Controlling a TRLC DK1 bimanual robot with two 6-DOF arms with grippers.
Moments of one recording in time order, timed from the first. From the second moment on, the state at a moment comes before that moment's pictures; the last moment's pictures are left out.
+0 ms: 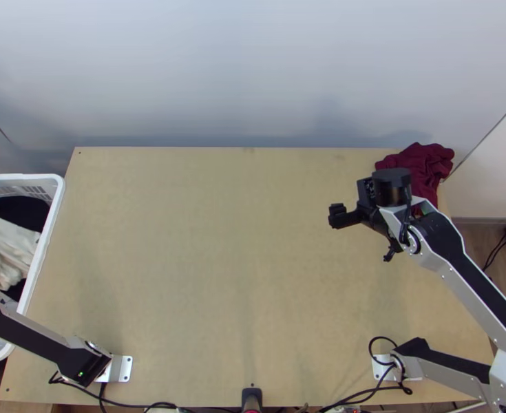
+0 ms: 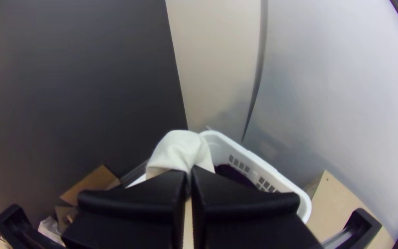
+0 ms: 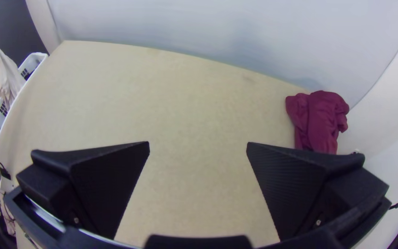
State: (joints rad) left arm 0.96 1.98 2.25 -0.81 -0.01 0.16; right arm 0.42 1.25 1.15 -0.64 0.12 0.06
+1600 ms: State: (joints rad) left arm 0.33 1.15 1.76 -0.67 0.04 0.30; right arm 0.40 0.98 0.84 -0.51 0.12 0.09
